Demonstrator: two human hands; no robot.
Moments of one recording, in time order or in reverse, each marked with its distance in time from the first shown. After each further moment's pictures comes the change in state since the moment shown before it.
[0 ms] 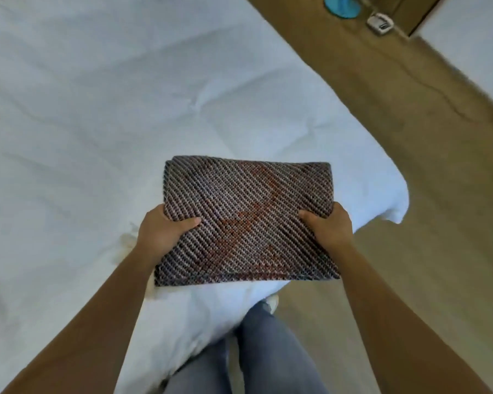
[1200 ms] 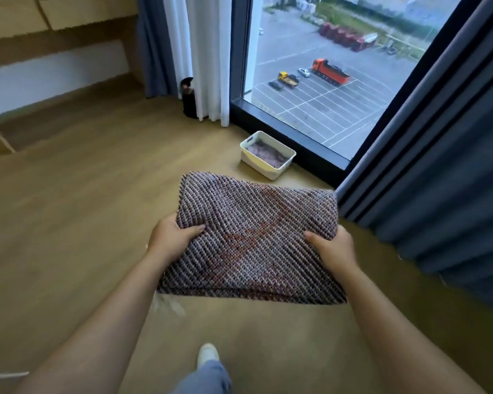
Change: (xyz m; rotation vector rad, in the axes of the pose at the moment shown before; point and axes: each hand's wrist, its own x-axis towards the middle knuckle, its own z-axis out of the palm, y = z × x) left_hand -0.672 0.138 0.858 0.772 -1.423 0.967; right_hand -0.419 0.693 -0.547 0.752 1.377 0.988
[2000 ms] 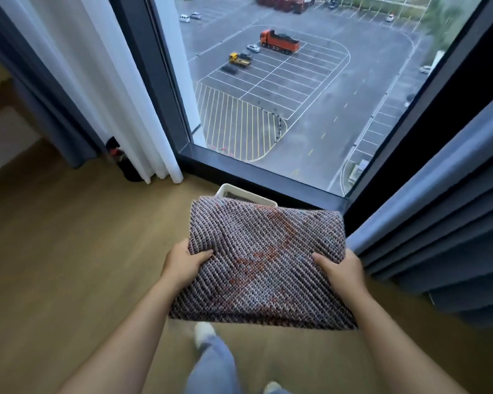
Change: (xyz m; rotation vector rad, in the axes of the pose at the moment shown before) left_hand 0.522 0.266 0.177 0.124 -0.280 0.017; right_hand 0.508 -0.128 0.017 0.125 0.148 0.231
